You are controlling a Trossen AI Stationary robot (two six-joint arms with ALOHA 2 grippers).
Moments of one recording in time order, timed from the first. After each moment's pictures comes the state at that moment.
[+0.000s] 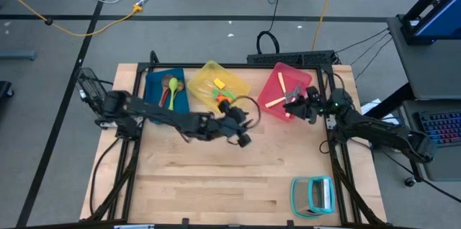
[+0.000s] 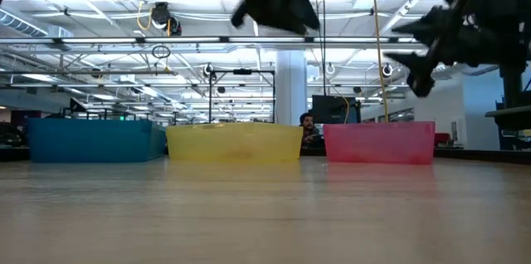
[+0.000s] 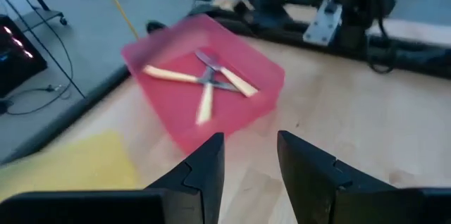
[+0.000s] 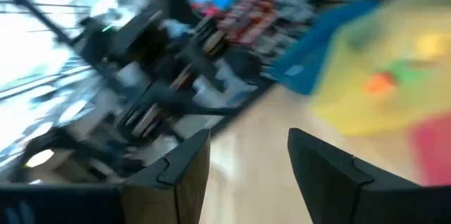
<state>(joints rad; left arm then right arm) -0.16 1.82 1.34 -0.03 -0.60 -0.26 -0.68 0.63 0.03 0.67 -0.74 0.79</state>
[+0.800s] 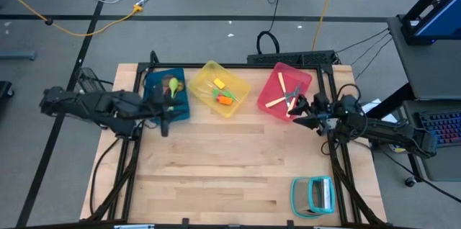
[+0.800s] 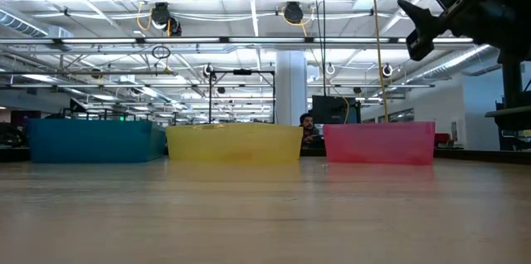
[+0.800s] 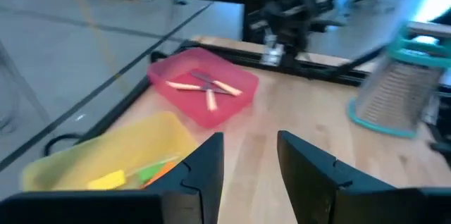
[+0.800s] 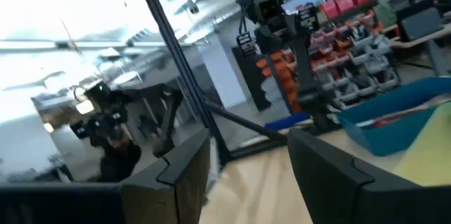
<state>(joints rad) -0.17 0.78 0.86 -0.39 -0.40 -0.20 -0.47 0.51 0.03 0.85 -0.71 0.69</state>
